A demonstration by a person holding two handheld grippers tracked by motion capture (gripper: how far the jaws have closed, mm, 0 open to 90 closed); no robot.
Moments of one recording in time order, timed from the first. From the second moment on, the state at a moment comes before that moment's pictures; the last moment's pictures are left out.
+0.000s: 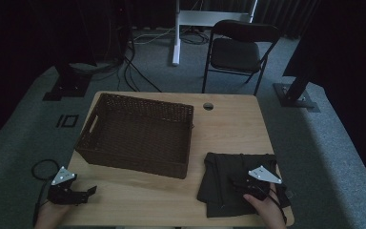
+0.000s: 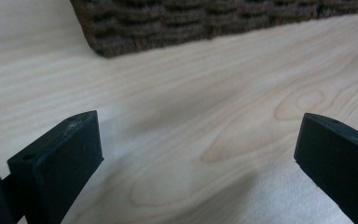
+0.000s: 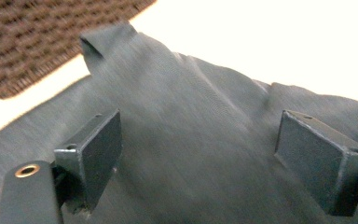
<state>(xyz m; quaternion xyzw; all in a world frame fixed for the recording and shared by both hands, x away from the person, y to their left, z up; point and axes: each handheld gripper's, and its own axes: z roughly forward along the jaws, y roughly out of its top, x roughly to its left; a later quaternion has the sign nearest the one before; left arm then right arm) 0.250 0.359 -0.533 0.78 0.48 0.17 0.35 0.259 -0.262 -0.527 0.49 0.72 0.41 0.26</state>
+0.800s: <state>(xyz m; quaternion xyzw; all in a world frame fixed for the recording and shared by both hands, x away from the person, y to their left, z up) 0.269 0.385 -0.465 0.74 0.48 0.20 0.43 0.300 -0.204 -0.478 0.44 0.73 0.46 0.26</state>
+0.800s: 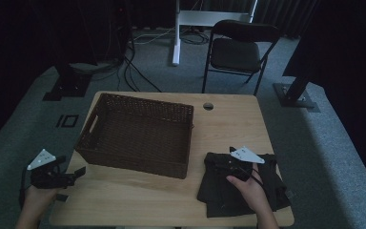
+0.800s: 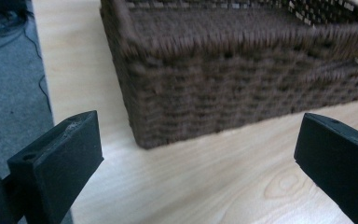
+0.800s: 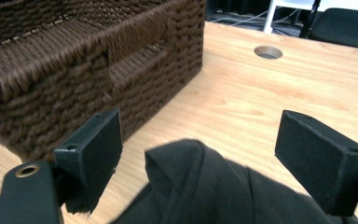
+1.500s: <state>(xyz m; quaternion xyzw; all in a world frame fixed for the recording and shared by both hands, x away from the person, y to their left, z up) 0.314 0.388 -0.437 0.73 0.47 0.21 0.45 0.322 -0.170 -0.462 0.43 0.72 0.48 0.25</state>
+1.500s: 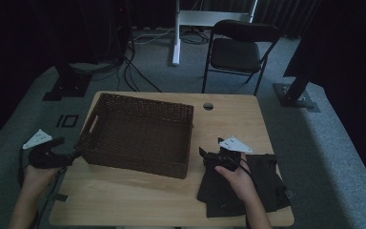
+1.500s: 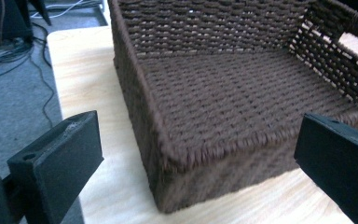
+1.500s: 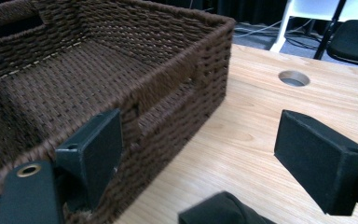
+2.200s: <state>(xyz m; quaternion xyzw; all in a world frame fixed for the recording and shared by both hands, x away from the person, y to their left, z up) 0.360 0.382 -0.464 0.73 0.49 0.20 0.43 0.339 -0.108 -0.478 0.45 0.71 0.49 0.25</state>
